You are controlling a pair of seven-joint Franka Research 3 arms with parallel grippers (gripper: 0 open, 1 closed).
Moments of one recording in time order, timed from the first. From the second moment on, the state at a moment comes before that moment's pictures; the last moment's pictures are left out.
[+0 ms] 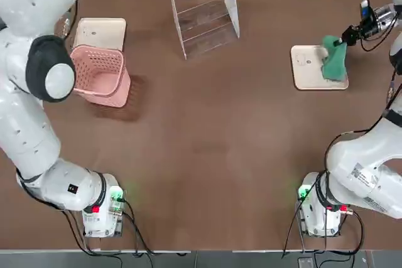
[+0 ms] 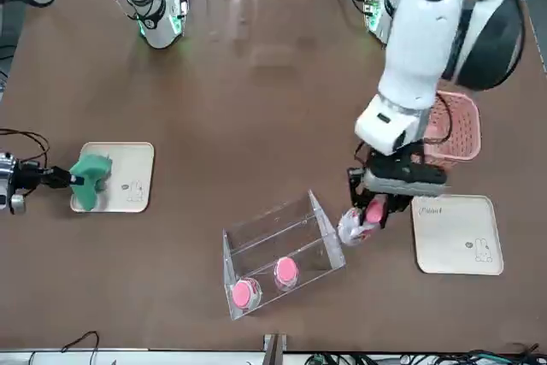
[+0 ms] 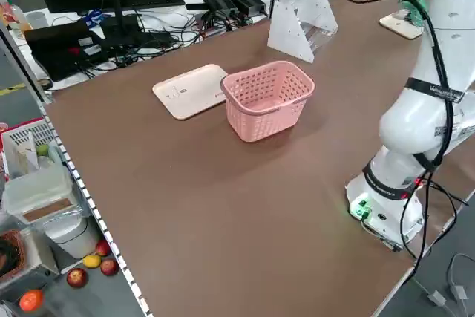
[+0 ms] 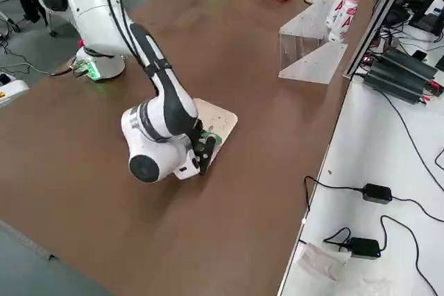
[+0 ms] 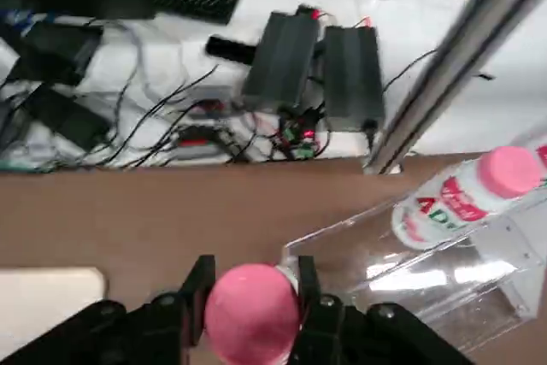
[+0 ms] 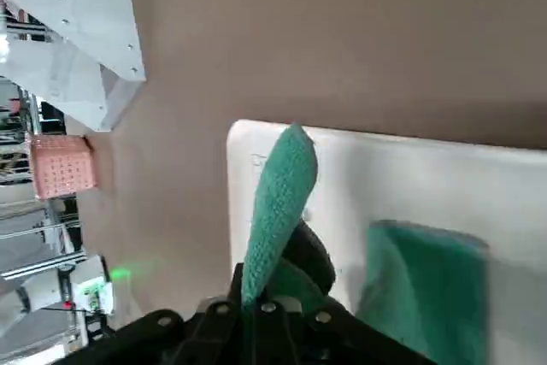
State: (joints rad) left arm -0.26 0.36 -0.20 -1.27 0.27 2.11 -0.51; right arm -0.55 0.79 -0.03 -1.41 0.70 1.52 -0.84
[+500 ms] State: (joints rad) left arm -0.05 0.25 -0.19 -1.35 0.20 1.83 -0.38; right arm -0.47 0.68 -0.02 -1.41 0.82 1.36 -0.65
